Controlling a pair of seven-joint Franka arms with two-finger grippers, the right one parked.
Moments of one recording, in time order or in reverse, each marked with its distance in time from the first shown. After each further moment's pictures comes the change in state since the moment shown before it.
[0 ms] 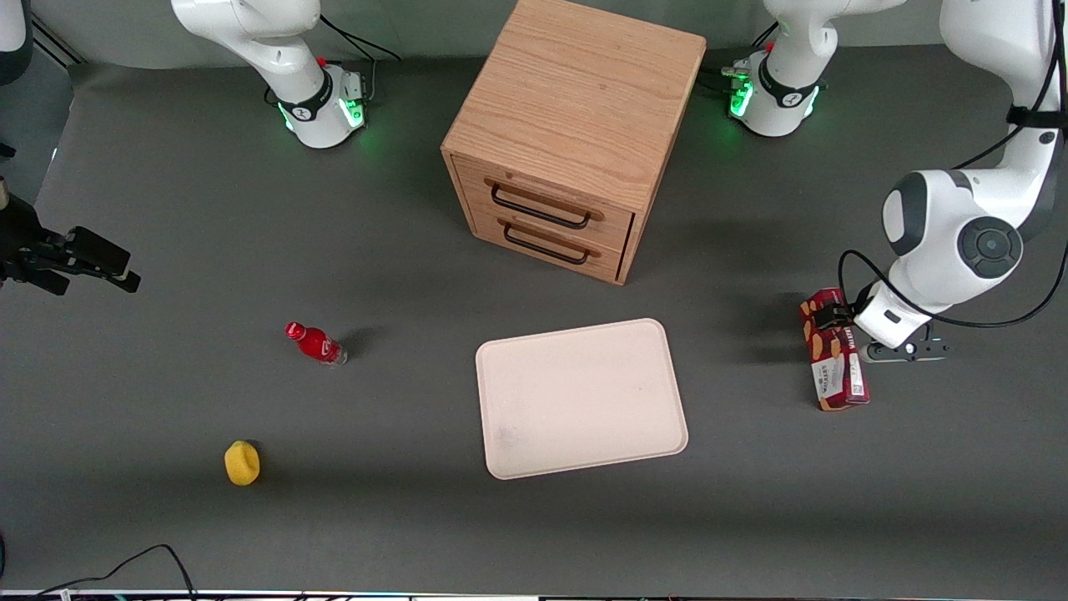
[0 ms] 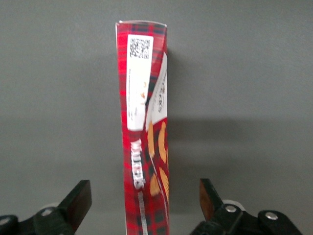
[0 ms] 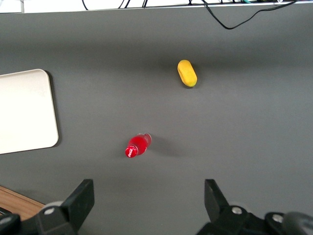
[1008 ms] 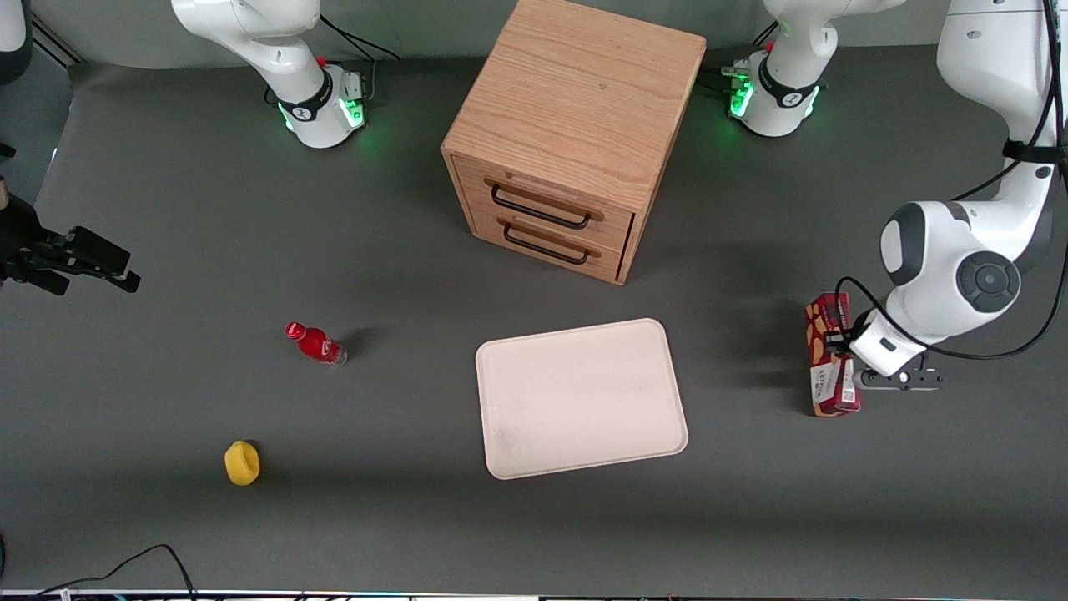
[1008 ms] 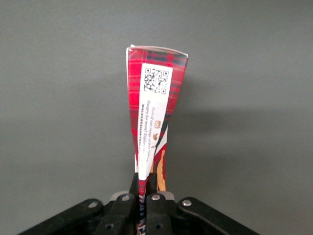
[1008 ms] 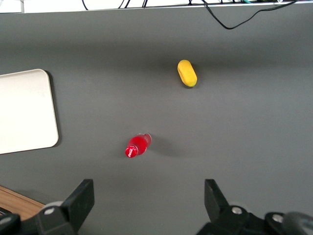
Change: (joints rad) arm -0.041 0.118 -0.025 0.241 -0.010 -0.169 -0.046
